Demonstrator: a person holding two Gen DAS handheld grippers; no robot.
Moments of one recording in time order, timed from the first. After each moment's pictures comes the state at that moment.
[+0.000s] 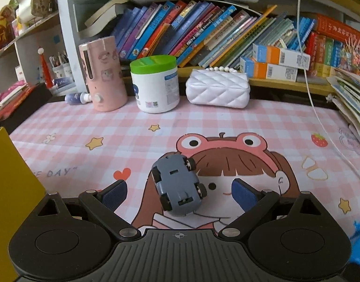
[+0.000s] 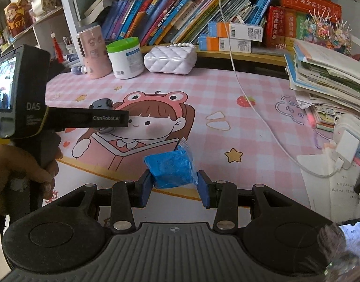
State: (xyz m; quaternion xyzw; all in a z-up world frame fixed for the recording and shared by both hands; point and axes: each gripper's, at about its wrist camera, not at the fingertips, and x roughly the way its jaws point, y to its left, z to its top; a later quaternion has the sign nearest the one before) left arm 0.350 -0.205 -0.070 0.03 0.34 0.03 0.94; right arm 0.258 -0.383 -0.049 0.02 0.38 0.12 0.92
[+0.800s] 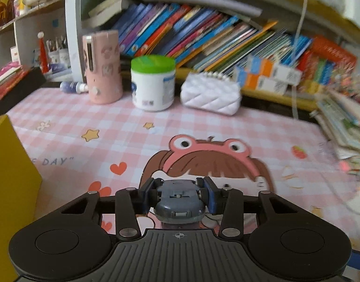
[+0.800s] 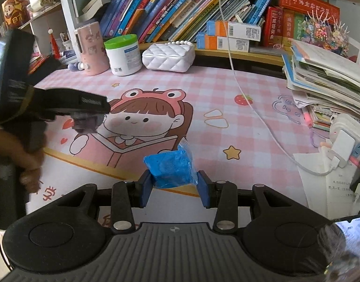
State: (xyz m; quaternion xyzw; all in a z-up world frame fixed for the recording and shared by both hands) left arm 0.327 -0.186 -0.044 -0.03 0.35 -0.02 0.94; right arm 0.255 -0.376 -0.048 0.01 0.38 0.11 0.92
